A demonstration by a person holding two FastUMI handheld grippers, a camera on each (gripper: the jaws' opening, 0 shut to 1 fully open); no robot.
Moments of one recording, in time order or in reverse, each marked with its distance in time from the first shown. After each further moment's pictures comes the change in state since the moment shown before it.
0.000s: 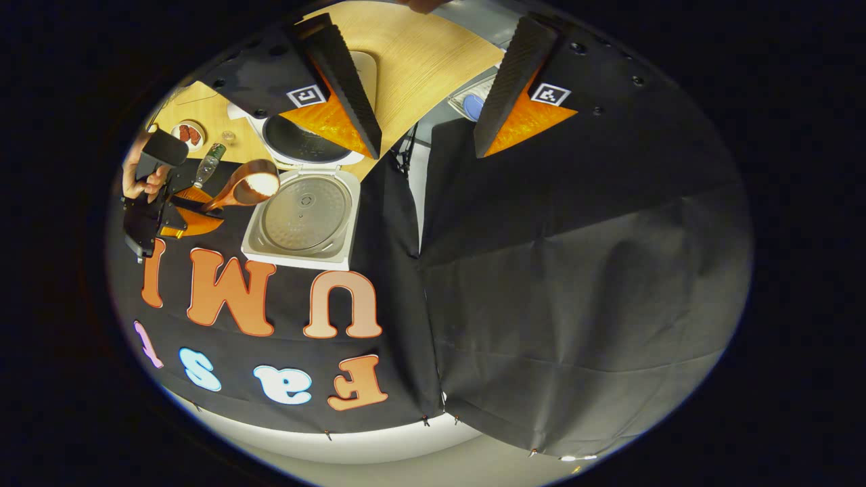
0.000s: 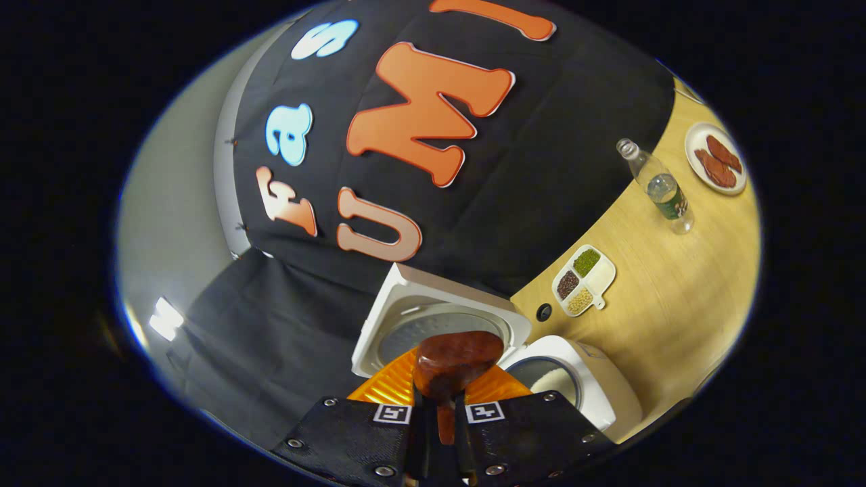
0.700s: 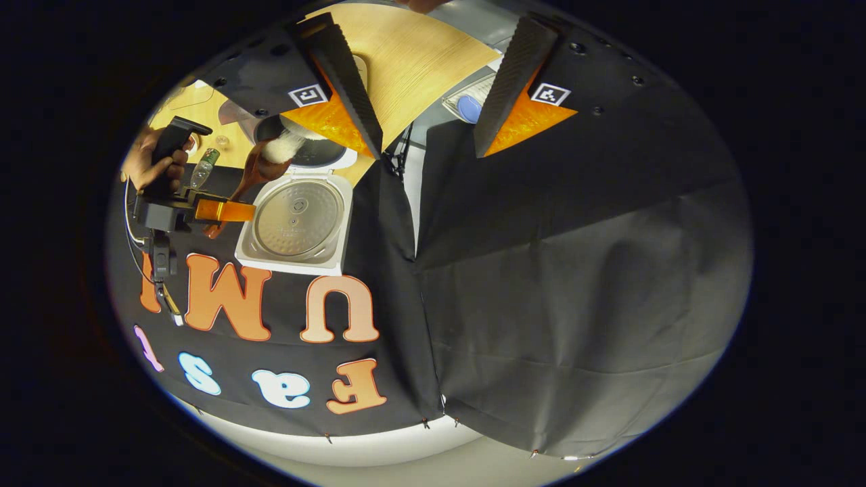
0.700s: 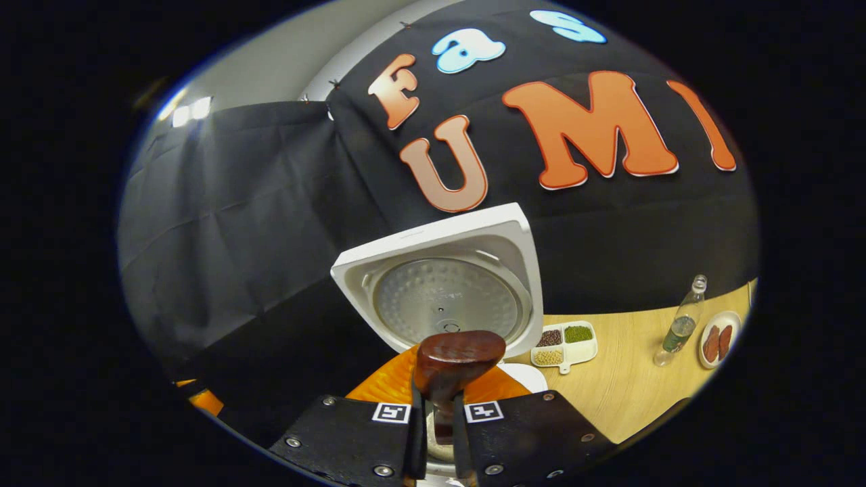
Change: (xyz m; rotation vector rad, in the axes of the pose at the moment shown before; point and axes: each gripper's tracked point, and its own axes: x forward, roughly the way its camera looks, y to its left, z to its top) left arm 0.002 0.004 -0.005 0.016 0.010 0.005; right arm 0.018 0.041 -0.056 -0.761 0.047 0.015
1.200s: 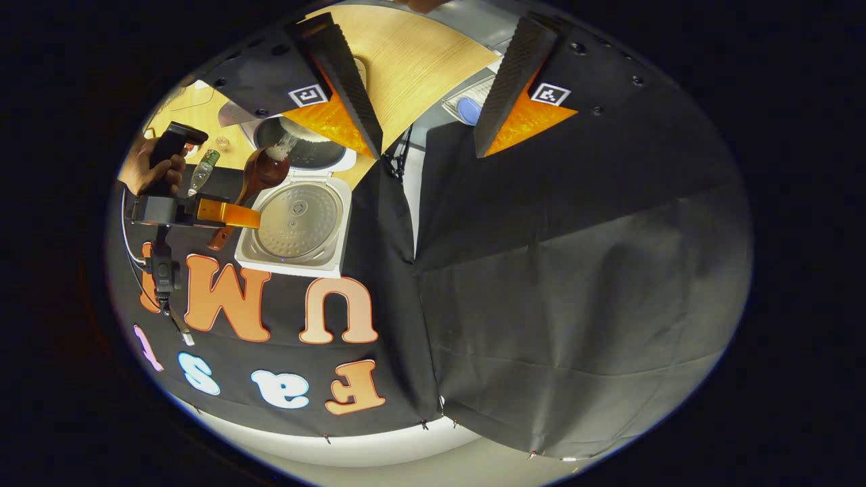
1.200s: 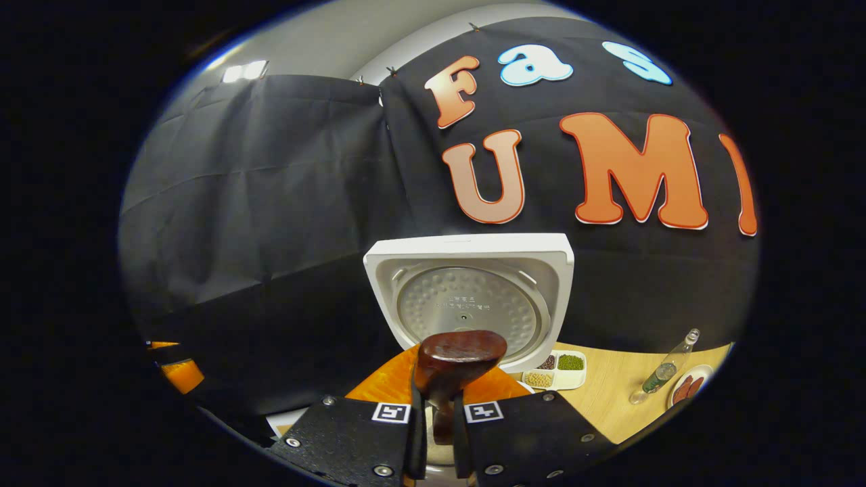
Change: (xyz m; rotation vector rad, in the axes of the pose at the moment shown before) left arm -0.003 0.005 -0.004 -0.008 0.005 0.007; right arm 0.002 0.024 0.006 -0.230 -0.026 0.055
